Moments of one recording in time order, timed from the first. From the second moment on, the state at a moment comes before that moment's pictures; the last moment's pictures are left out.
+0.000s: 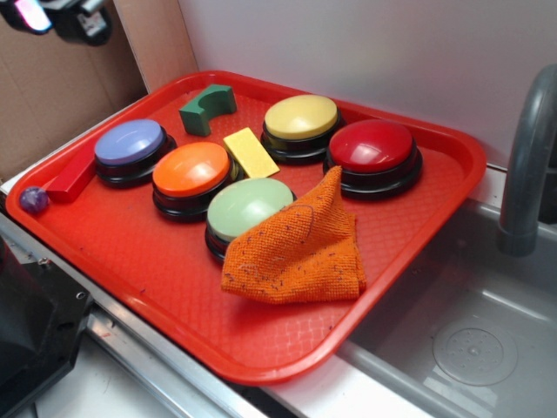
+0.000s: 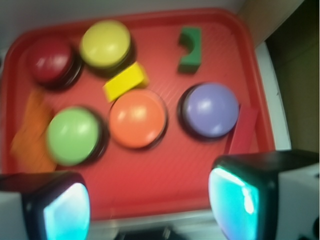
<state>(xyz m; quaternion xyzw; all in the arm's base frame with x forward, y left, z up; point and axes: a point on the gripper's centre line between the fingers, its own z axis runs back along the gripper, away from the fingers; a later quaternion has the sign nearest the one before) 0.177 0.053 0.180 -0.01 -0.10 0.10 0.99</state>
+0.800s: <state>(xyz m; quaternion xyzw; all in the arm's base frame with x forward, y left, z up) 0.258 0.116 0.102 0.00 -0.10 0.21 0.97</state>
